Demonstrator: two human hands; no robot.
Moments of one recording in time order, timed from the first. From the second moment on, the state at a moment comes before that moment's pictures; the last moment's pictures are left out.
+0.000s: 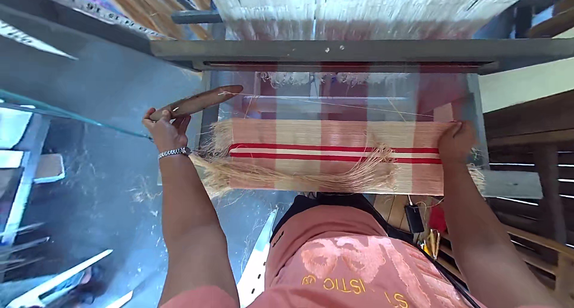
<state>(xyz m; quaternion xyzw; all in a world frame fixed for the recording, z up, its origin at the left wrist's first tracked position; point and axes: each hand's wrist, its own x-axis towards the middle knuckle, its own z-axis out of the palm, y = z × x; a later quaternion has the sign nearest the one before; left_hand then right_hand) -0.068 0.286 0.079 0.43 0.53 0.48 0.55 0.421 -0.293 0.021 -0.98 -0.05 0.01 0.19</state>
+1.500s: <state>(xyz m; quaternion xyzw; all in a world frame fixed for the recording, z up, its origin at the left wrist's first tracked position) -0.028 0.025 0.087 0.63 0.39 0.40 0.54 0.420 -0.037 0.129 -0.90 -0.38 -0.10 0.21</state>
